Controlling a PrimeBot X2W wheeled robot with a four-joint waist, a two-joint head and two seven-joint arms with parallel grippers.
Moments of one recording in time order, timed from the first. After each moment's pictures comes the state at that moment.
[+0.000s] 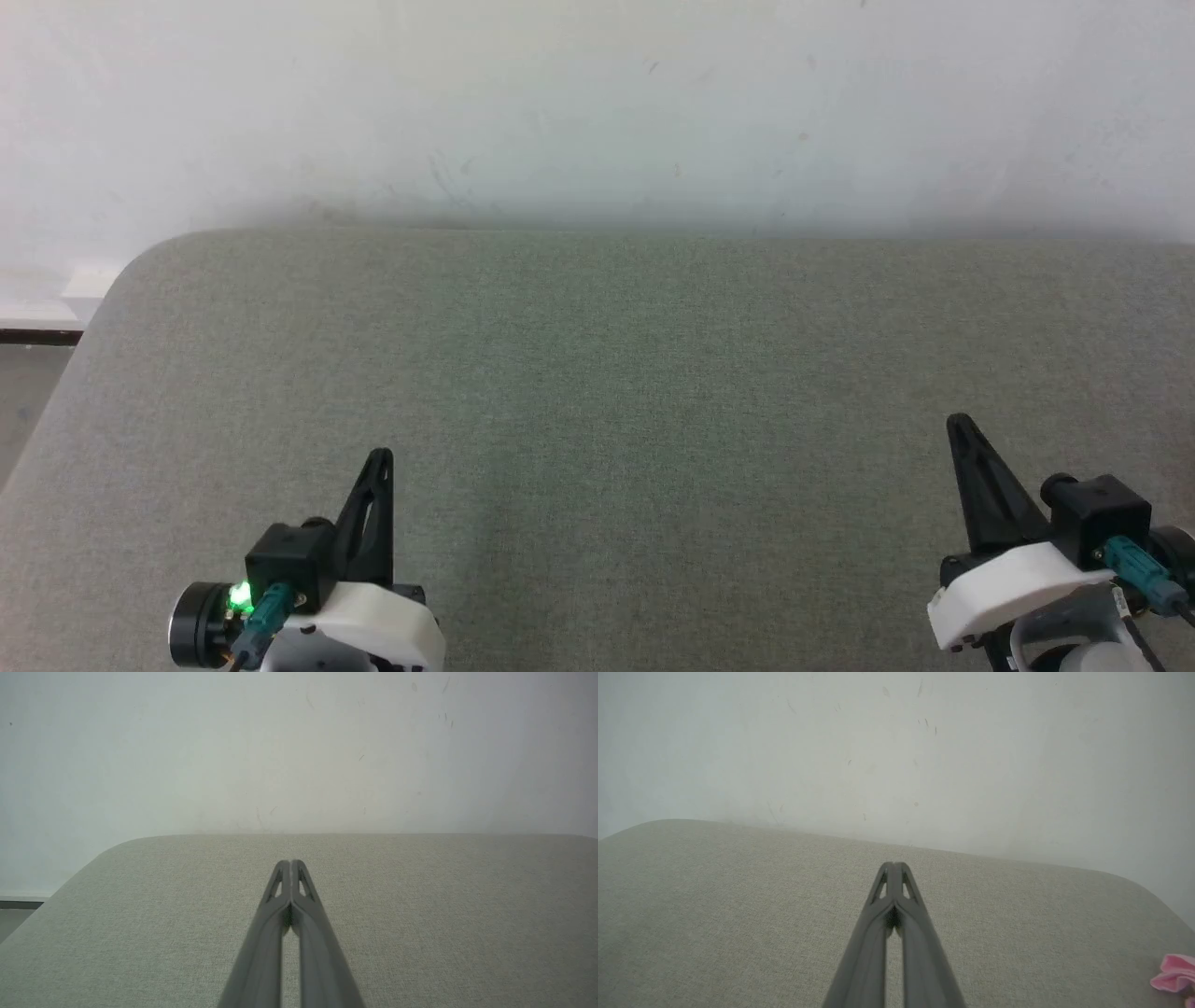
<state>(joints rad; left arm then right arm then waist) 0.05 0.06 -0.04 0.01 -0.05 -0.01 -0.11 0.03 -0.05 -0.04 0.03 0.04 0.13 -0.09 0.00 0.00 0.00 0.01</state>
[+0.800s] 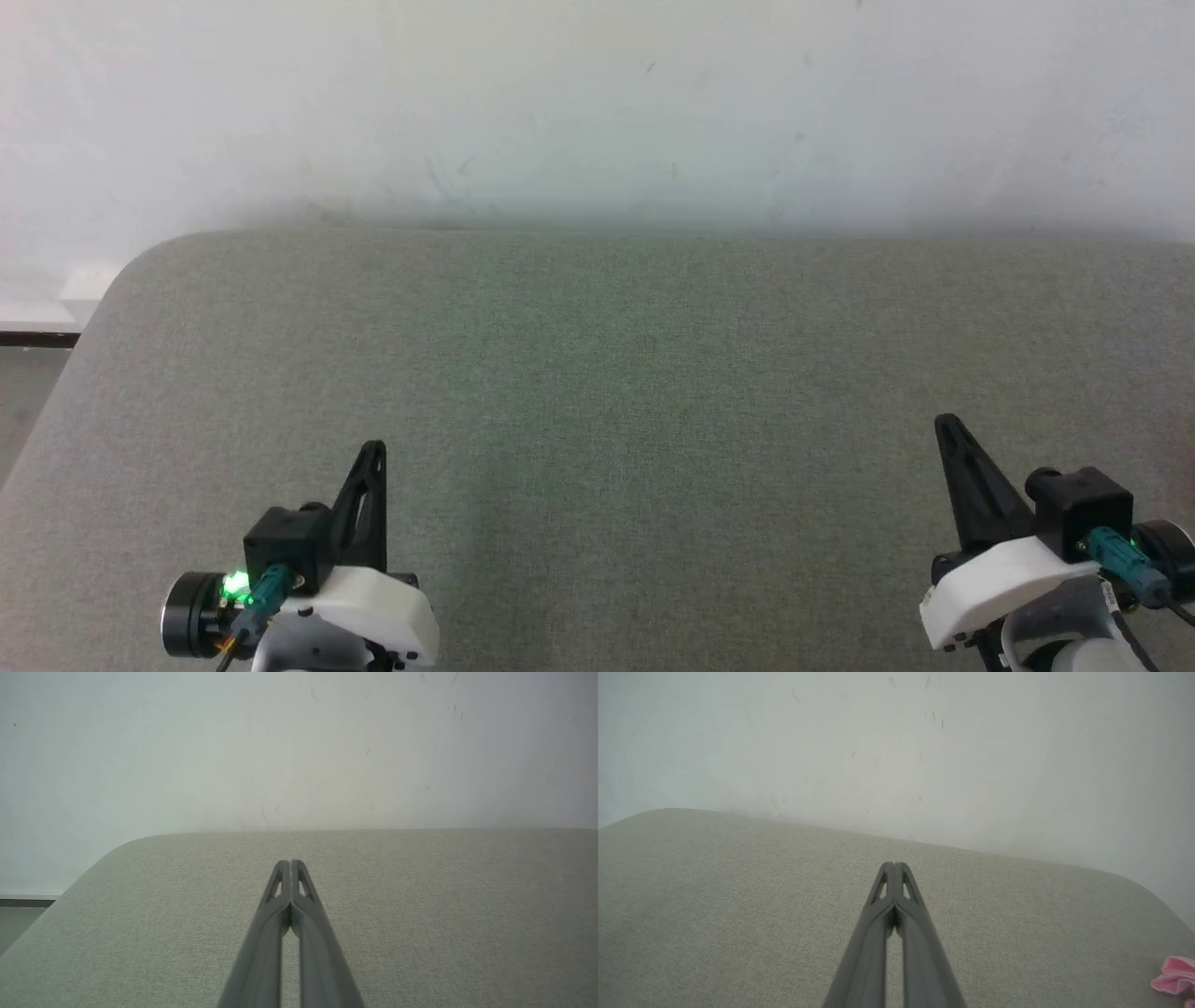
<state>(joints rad) 0.03 0.06 -0.02 0.01 -0.03 -0.01 -0.06 0.02 -0.05 -0.02 0.02 0.03 0.13 -0.05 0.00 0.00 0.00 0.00</state>
